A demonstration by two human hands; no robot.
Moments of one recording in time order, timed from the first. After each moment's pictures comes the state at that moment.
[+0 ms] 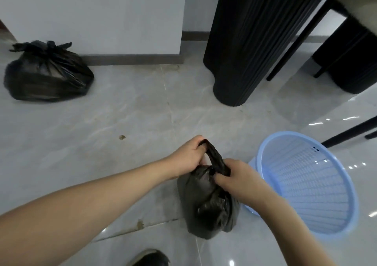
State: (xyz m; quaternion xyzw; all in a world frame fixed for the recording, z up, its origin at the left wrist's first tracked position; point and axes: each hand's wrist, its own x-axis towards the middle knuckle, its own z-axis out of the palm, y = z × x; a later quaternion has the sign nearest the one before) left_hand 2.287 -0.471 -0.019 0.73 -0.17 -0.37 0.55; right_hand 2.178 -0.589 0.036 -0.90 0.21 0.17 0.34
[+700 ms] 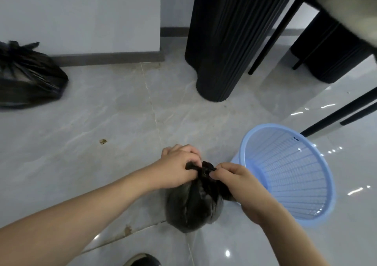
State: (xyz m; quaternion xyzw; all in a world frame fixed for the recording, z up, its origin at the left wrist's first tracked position) left_hand 2.278 -0.462 -0.025 0.81 -0.44 -0.25 0.31; right_hand 2.149 -0.596 0.041 -0.72 0.34 0.12 0.60
